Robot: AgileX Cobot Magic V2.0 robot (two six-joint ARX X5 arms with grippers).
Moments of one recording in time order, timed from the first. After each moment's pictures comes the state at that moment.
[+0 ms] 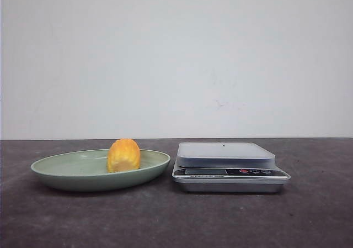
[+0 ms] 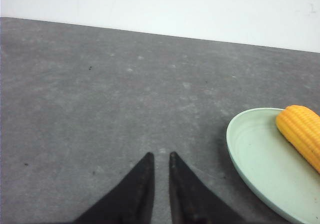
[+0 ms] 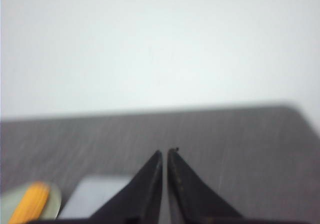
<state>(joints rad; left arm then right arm) -0.07 0.01 0.03 -0.18 -0.04 -0.12 0.30 0.16 0.86 -0.68 0.16 0.15</state>
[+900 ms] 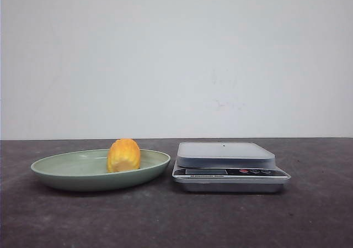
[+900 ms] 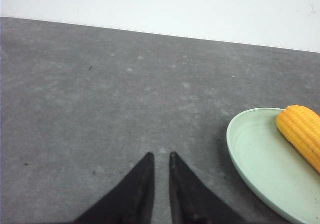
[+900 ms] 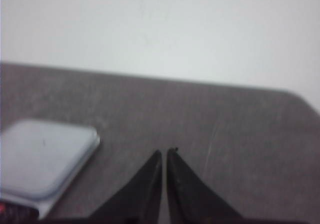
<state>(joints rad) -0.07 0.01 0.03 -0.18 -0.04 -0.12 0.07 0.00 0.09 -0.14 -0.08 -0.02</state>
